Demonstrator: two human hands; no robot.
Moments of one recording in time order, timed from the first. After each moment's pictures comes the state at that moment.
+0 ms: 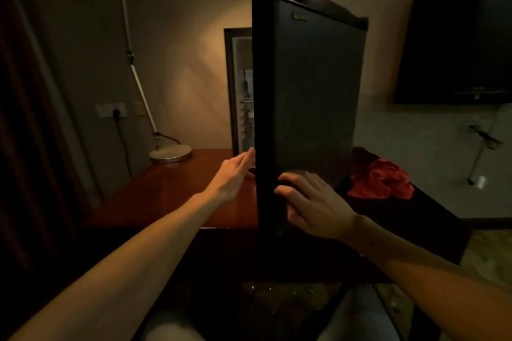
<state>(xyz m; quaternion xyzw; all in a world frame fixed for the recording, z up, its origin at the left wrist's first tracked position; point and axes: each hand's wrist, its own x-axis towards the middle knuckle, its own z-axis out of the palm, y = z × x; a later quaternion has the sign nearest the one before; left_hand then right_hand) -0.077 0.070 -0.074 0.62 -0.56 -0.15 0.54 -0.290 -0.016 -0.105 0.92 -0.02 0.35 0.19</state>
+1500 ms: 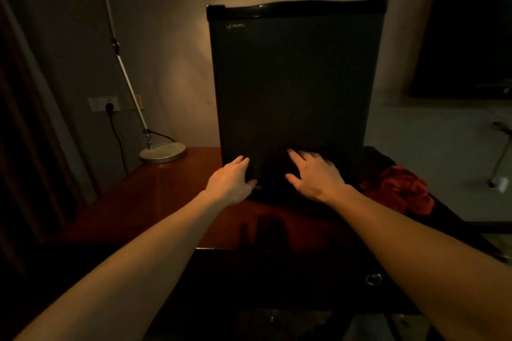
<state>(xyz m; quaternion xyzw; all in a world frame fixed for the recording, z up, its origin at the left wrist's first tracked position) -0.048 -0.015 -0.072 0.81 -0.56 0.00 0.16 -0.223 -0.139 -0.072 0.91 -0.39 0.13 0.01</state>
